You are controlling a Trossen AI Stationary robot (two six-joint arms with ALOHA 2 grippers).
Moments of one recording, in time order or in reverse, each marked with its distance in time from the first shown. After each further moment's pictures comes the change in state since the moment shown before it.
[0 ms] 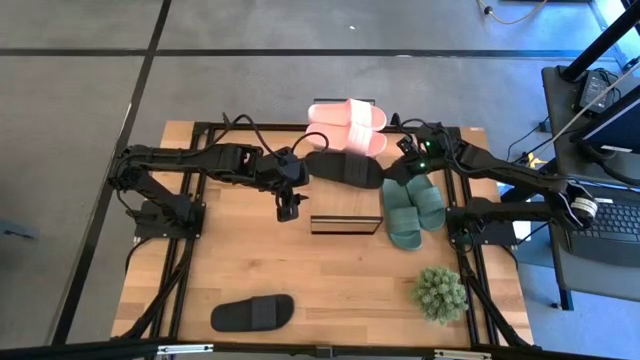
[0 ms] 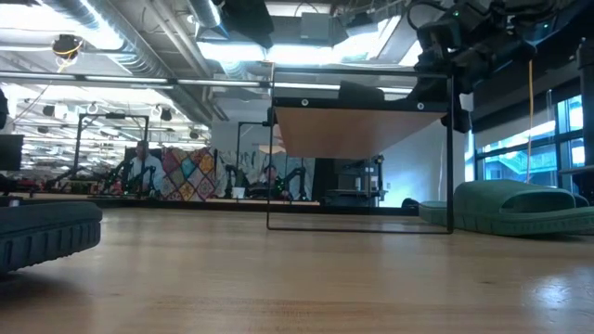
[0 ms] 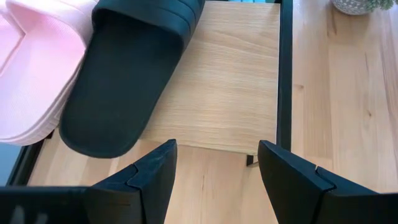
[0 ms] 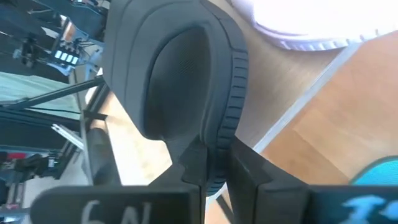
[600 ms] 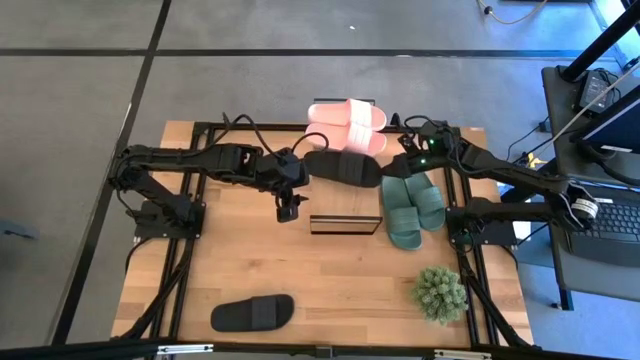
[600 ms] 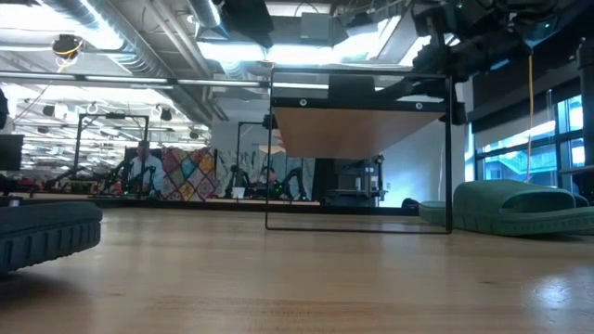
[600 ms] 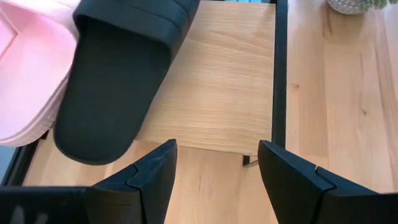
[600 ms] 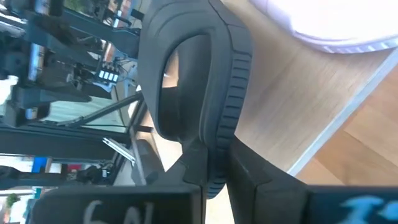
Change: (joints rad) left arm 0.000 0.000 0.000 -0.002 0.014 0.001; right arm 0.000 -0.009 -0.002 0.111 -0.099 0.198
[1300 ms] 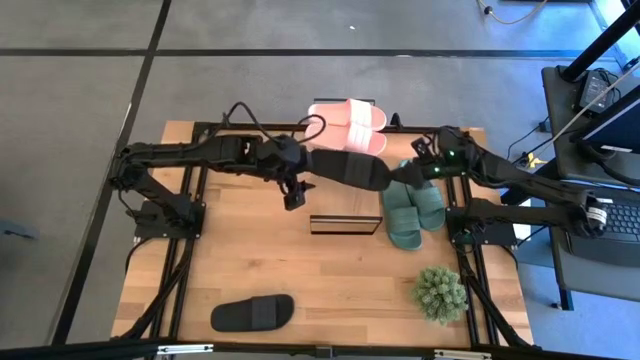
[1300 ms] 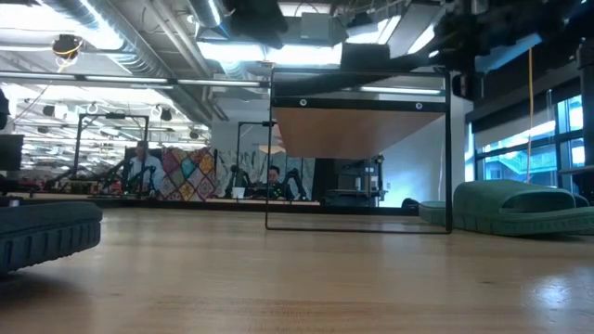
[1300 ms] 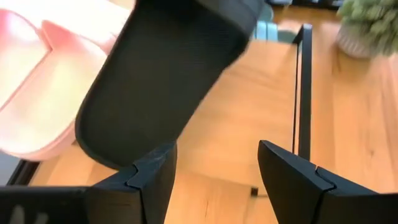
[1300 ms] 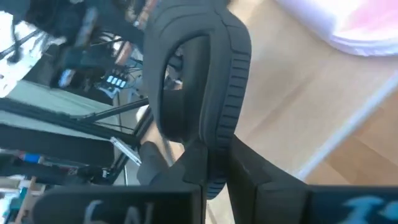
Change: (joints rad) left arm 0.079 0.000 0.000 0.088 0.031 -0.017; right arm 0.115 -0.196 0.000 -0.072 0.150 0.006
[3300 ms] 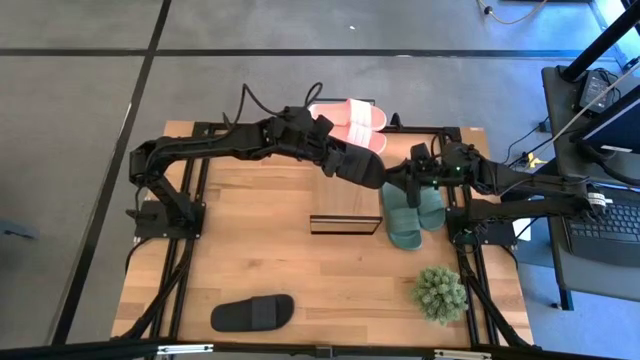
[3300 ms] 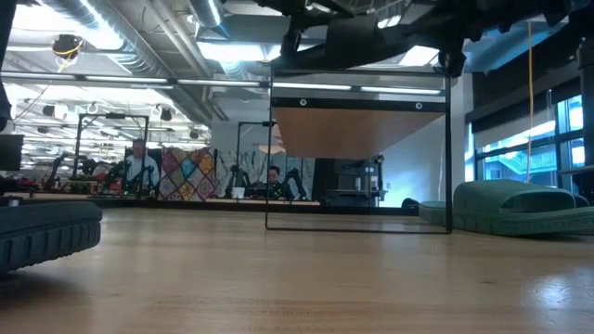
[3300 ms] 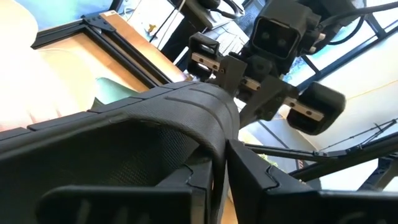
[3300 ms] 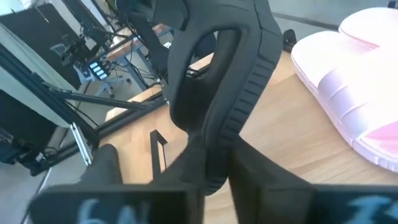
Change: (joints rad) left arm 0.171 0.151 0.000 0.611 0.340 -0.574; right arm 0.263 -0.012 0.000 0.147 0.334 -0.373
